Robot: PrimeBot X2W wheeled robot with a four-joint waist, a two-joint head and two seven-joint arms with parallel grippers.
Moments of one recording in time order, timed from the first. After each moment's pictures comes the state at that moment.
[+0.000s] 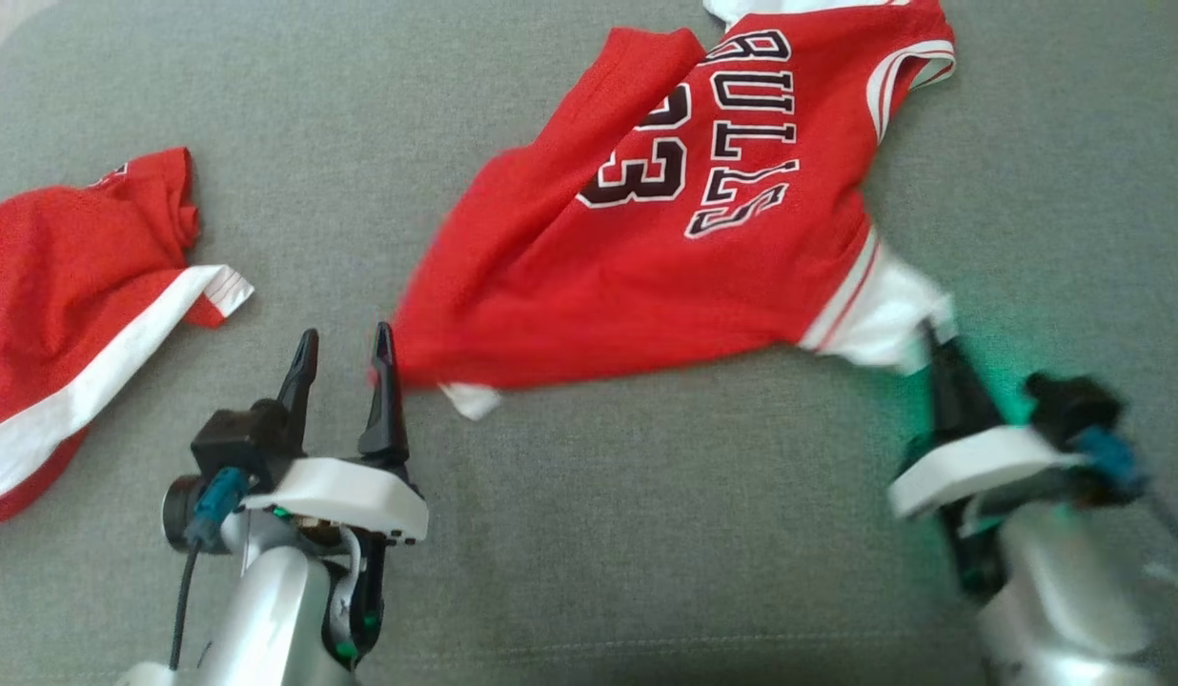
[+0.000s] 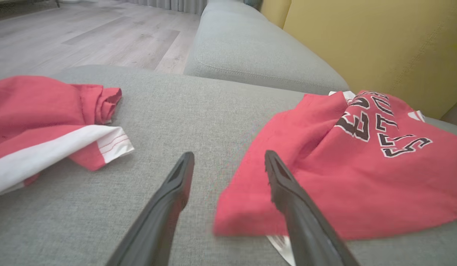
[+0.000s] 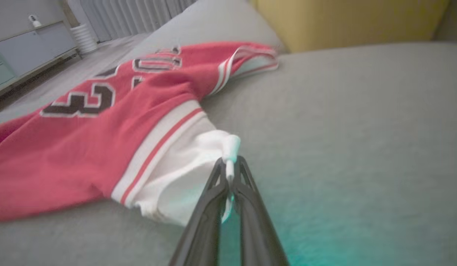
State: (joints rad) left arm -0.18 0.04 -0.22 0.30 -0.27 0.08 -0.26; right arm -0.30 -0.06 0.03 0.61 0.17 0.12 -0.26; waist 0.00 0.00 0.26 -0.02
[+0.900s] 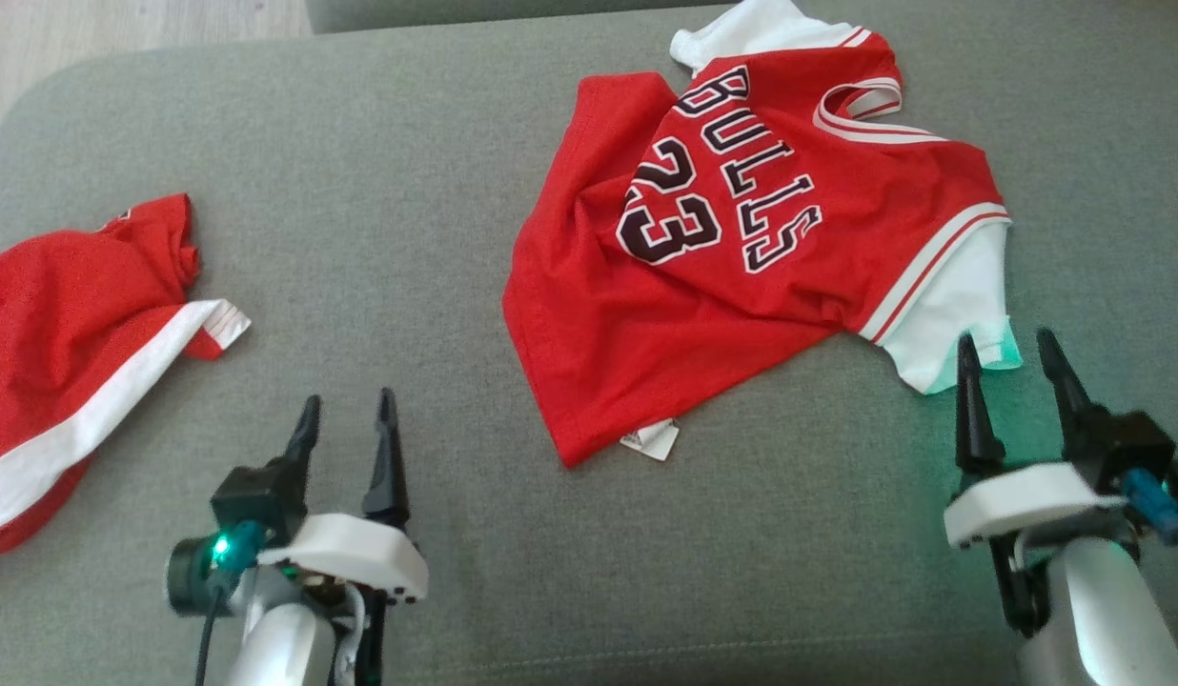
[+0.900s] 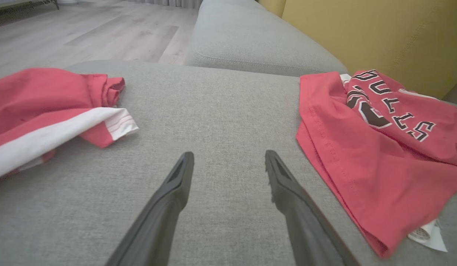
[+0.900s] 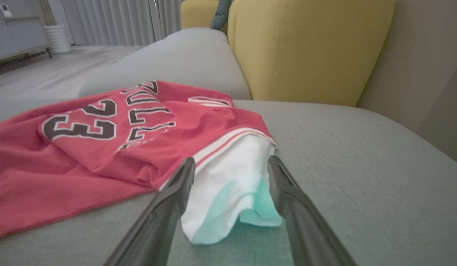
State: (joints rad) left arm -0.10 0.04 -0.23 0.32 -0.23 0.11 -0.26; right arm -0.19 -0.05 -0.13 0.43 -0.06 0.12 -0.26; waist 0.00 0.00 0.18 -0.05
